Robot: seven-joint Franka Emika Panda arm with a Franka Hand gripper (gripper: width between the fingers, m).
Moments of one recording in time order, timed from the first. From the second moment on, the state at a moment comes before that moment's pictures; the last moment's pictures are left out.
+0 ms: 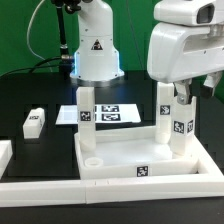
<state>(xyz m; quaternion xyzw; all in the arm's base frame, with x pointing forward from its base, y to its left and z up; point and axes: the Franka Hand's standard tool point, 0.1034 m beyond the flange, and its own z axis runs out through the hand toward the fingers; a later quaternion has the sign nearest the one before) 0.624 0.118 0.141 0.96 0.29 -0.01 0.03</state>
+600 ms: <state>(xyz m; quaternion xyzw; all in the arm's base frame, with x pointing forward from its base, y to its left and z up) 0.589 0.106 0.119 0.96 0.27 -0.05 0.02</state>
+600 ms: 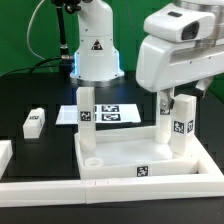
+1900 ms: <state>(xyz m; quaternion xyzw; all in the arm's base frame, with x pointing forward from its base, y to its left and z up) 0.604 0.091 0.119 1.00 -0.09 -0.04 0.02</state>
